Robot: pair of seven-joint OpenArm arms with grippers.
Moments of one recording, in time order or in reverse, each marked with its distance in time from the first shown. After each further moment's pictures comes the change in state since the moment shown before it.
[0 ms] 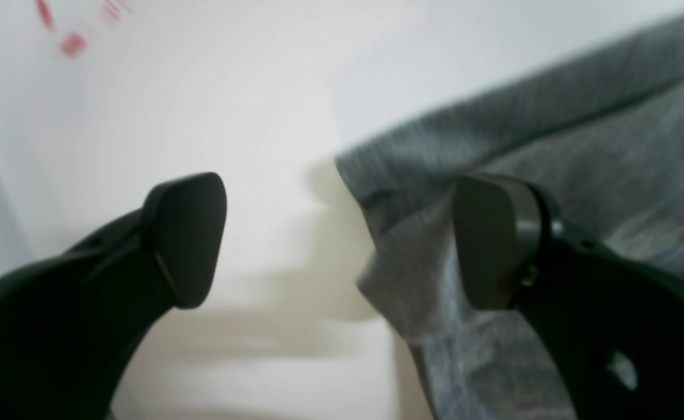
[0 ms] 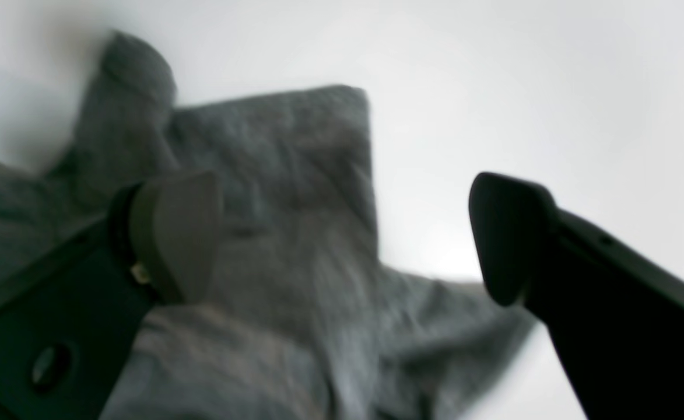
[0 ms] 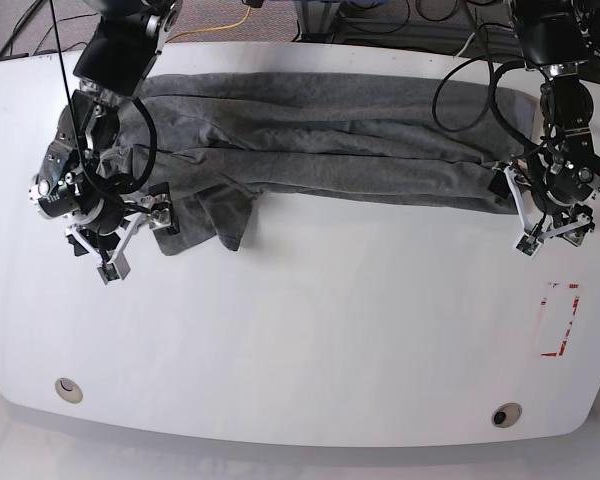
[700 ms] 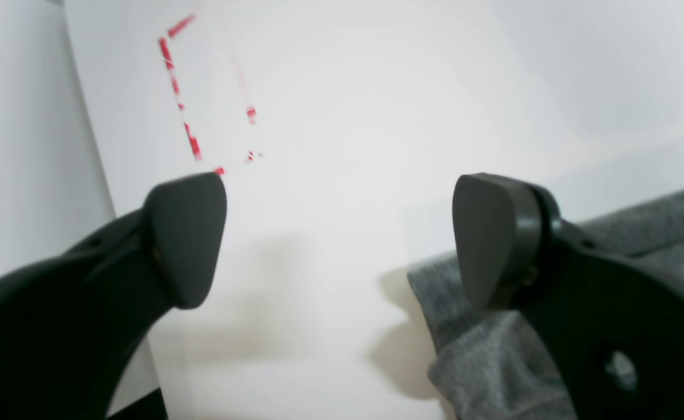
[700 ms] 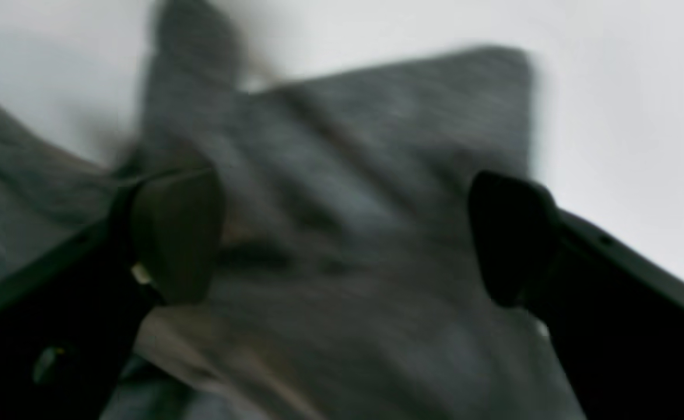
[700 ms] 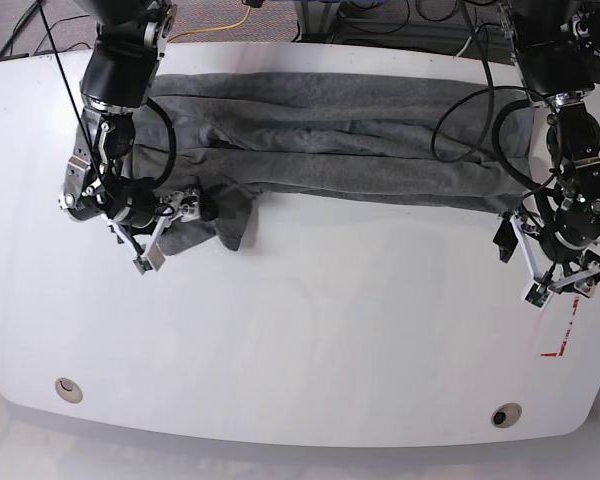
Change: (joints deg) left arm -8.9 0.2 0.2 2.3 -0.4 -0.2 -0.2; right arm 1.5 0.2 -6.7 -13.6 6.2 -0.3 2.2
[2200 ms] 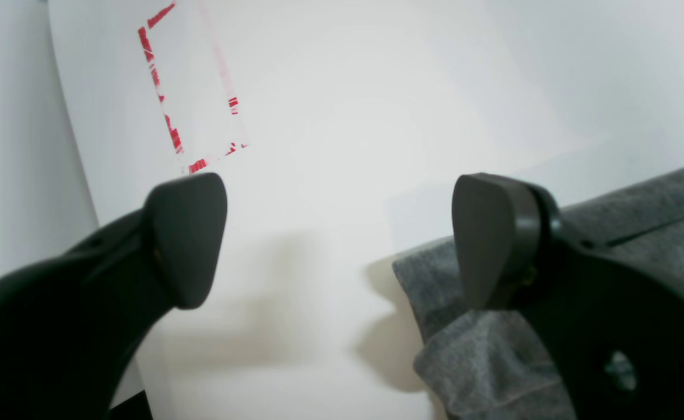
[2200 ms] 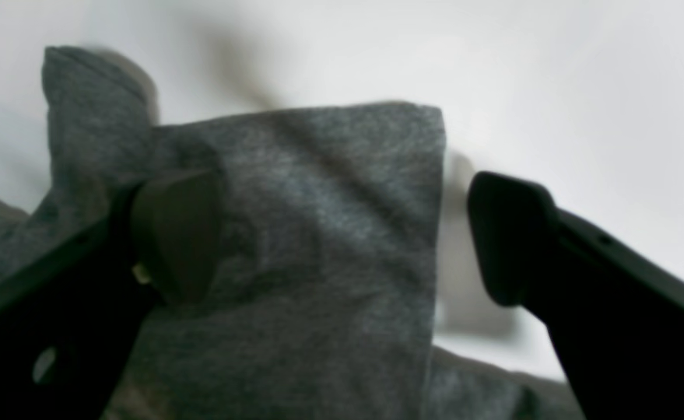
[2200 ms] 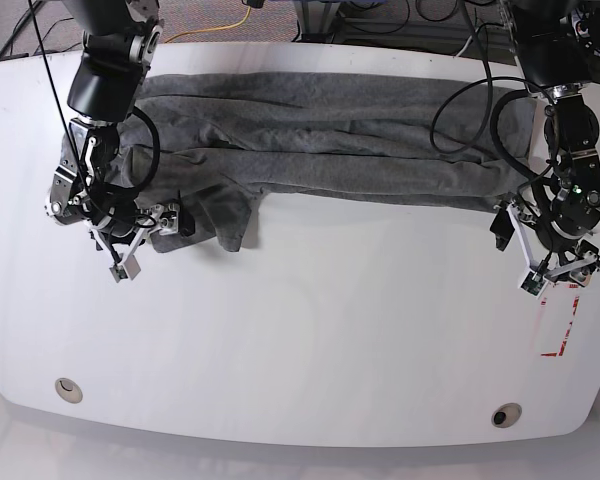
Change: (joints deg) left arm 2.5 0.0 0.1 -0.2 0.2 0.0 -1.6; right arm 3.1 3.4 2.1 -8.4 -4.6 0.2 8.8
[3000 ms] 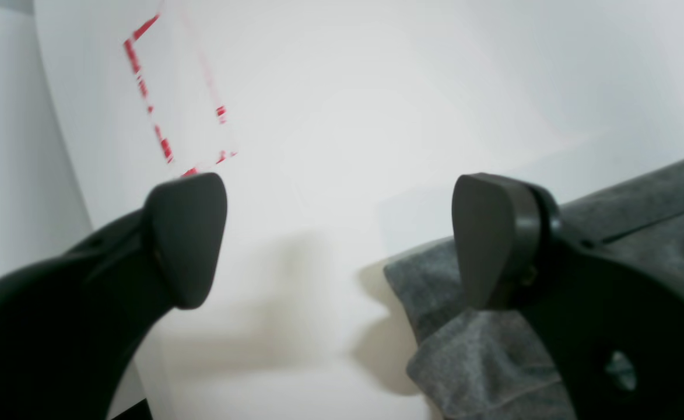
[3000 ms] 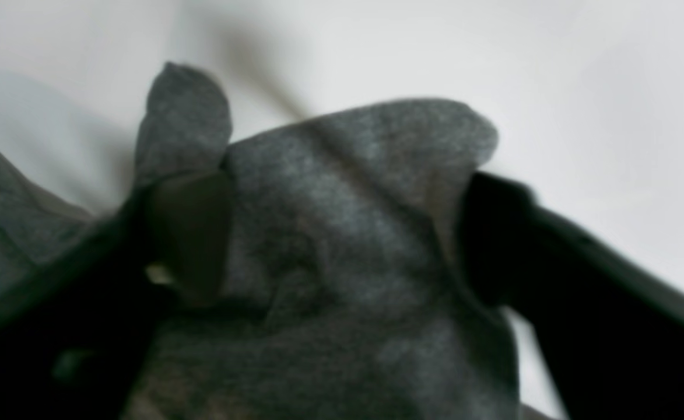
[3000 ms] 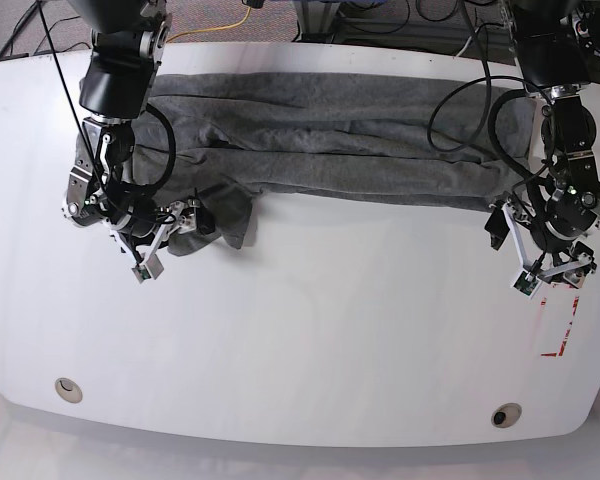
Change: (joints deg) left arm 0.0 -0.2 1.9 0.0 0.2 0.0 0.0; right arm -0.7 -2.0 -3.8 0.6 1.2 0.1 0.3
